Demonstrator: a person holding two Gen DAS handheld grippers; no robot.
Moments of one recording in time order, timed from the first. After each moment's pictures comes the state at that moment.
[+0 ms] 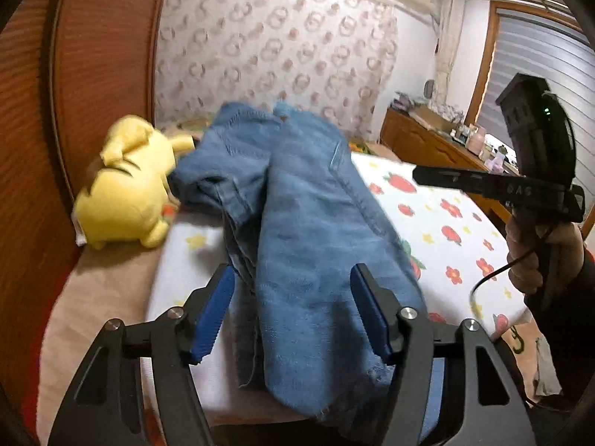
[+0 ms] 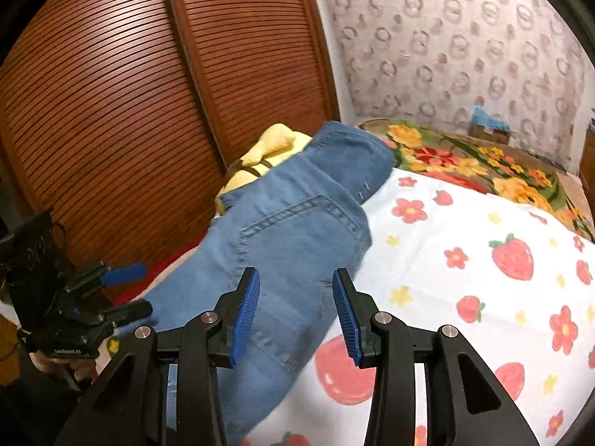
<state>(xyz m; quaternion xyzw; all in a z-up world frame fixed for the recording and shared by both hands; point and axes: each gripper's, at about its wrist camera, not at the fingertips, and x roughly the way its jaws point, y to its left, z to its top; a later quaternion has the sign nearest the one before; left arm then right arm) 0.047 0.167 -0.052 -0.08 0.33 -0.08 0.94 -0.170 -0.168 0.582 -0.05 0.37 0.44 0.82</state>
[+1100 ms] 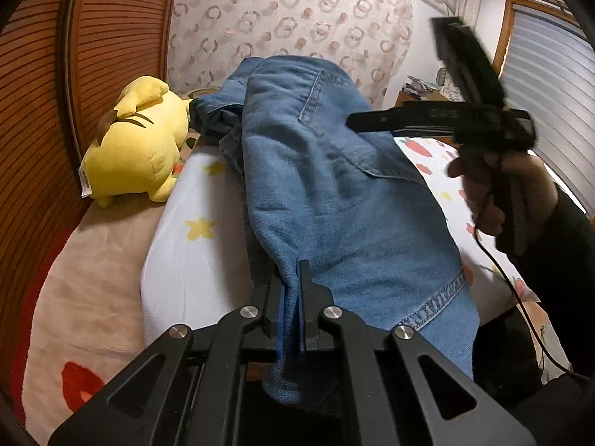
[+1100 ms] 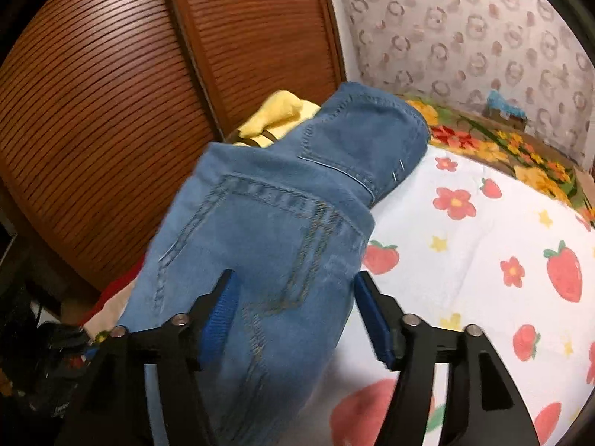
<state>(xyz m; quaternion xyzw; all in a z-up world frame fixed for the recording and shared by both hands) 0.012 0.174 -0.094 -0.09 0.36 -0.06 0.93 -0.100 -0.101 0.523 -0.07 0.42 0.44 0.79</state>
